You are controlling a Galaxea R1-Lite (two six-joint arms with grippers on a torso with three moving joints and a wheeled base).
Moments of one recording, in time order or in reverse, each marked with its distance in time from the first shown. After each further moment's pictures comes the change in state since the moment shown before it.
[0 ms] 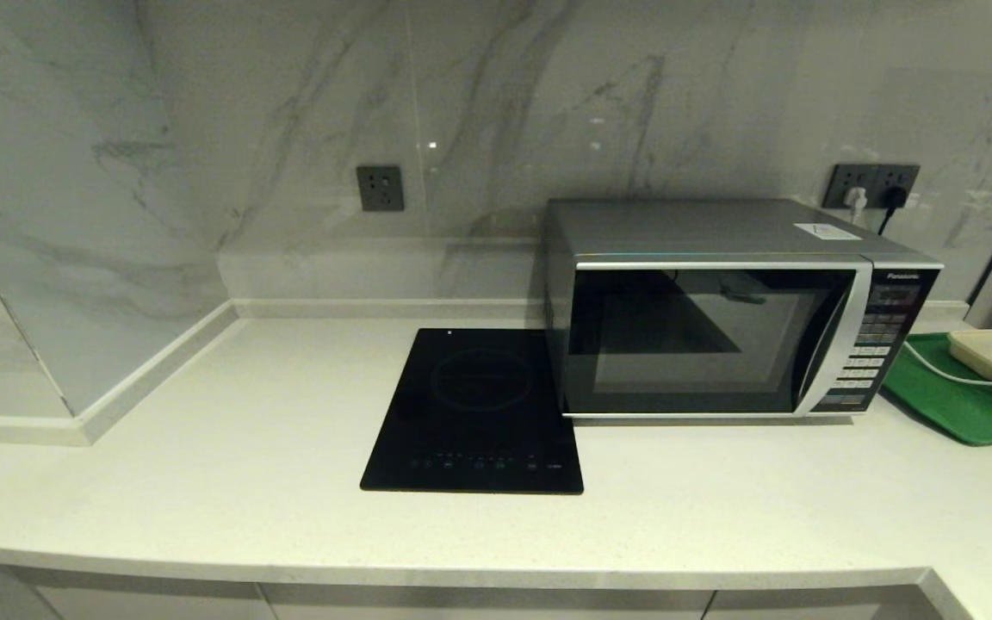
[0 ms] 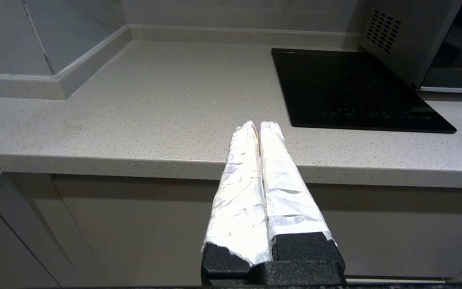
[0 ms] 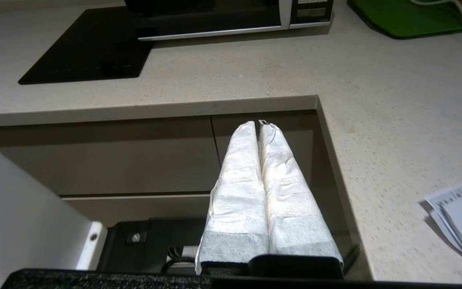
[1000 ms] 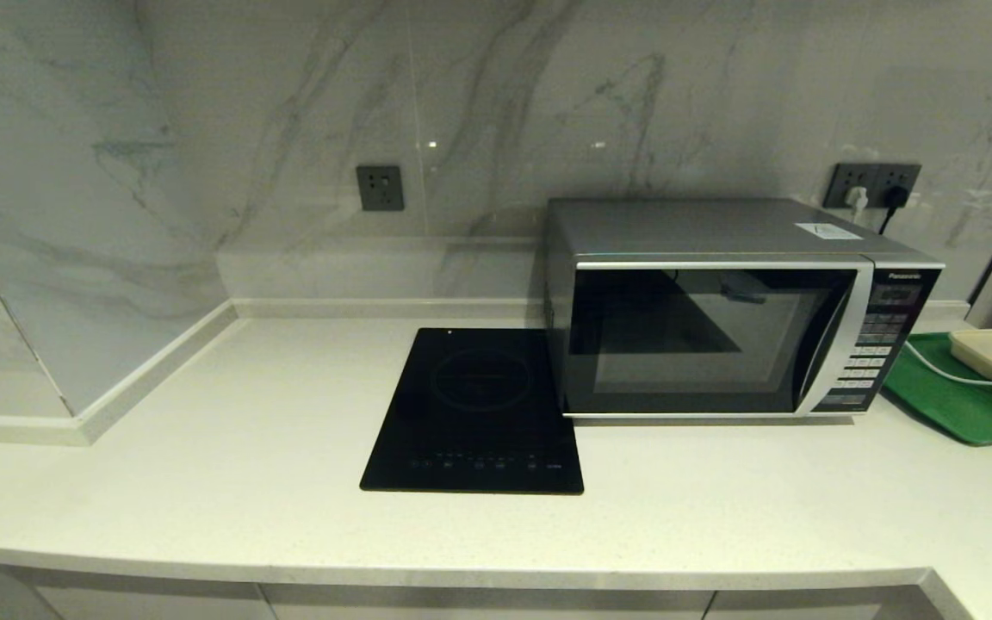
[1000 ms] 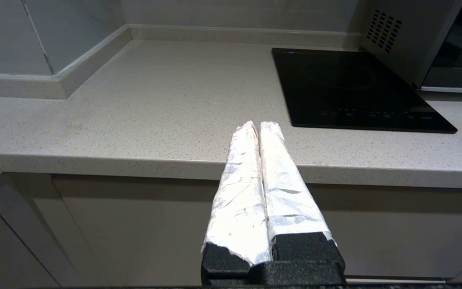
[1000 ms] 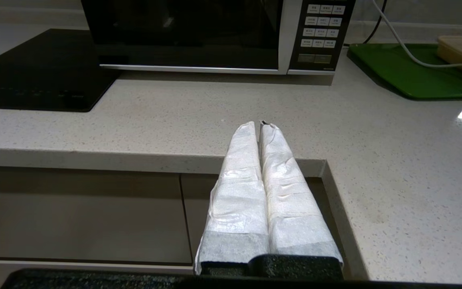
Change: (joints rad) left arm 0.000 0.000 0.000 0.000 0.000 0.000; right arm 0.000 -0.004 1.014 -1.171 -0.018 -0.125
